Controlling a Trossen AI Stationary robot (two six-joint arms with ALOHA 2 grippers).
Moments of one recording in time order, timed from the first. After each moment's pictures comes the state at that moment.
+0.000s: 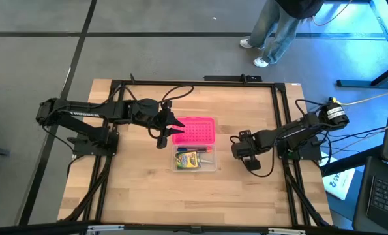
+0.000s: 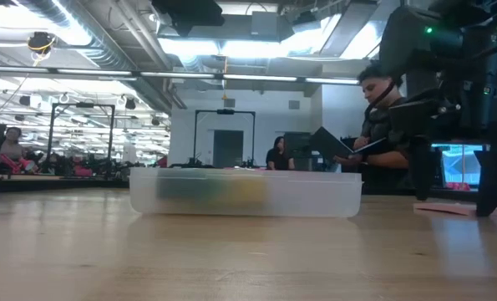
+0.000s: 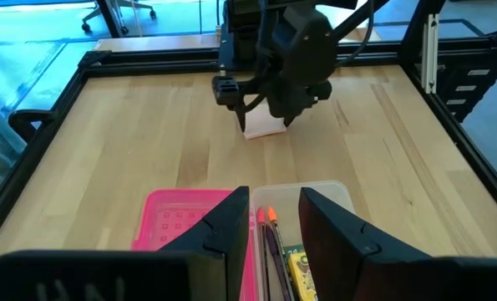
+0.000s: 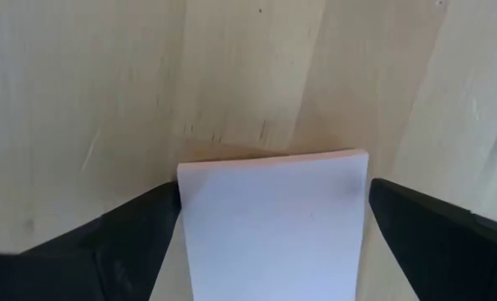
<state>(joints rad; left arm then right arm) 0.03 1.19 1.02 -0.30 0.03 0.03 0.23 1.50 0.68 -0.67 0.15 0.02</state>
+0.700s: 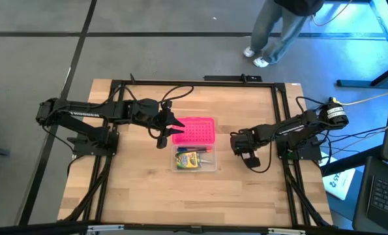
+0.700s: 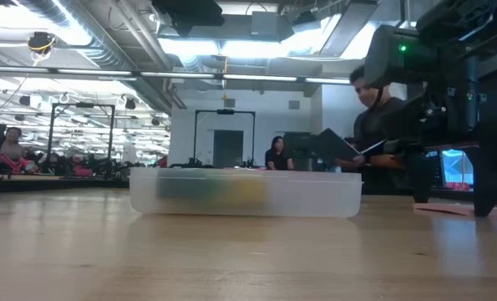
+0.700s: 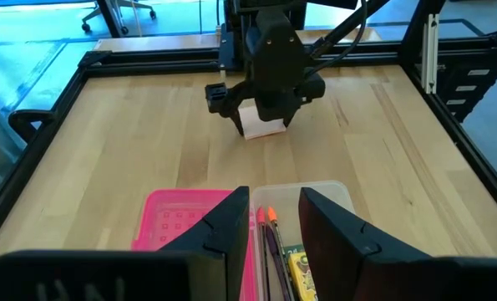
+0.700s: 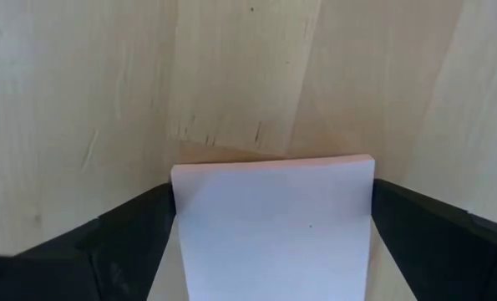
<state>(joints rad) 0.03 1.19 1.02 -0.30 0.03 0.03 0.11 1.50 0.66 -0.64 0.00 -0.07</state>
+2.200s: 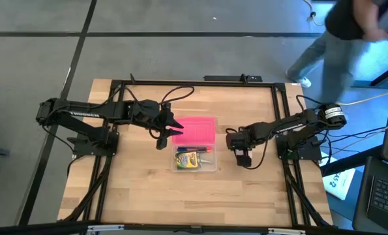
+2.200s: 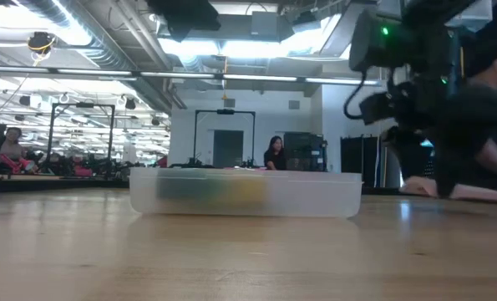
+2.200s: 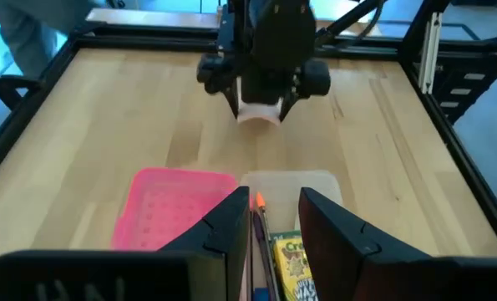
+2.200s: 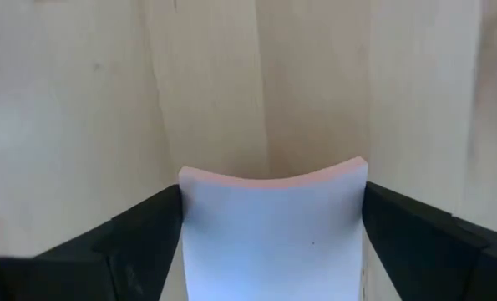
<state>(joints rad) 0.02 1.19 1.02 -0.34 0.04 -0.05 0.11 1.50 0.79 -0.72 0.00 0.20</state>
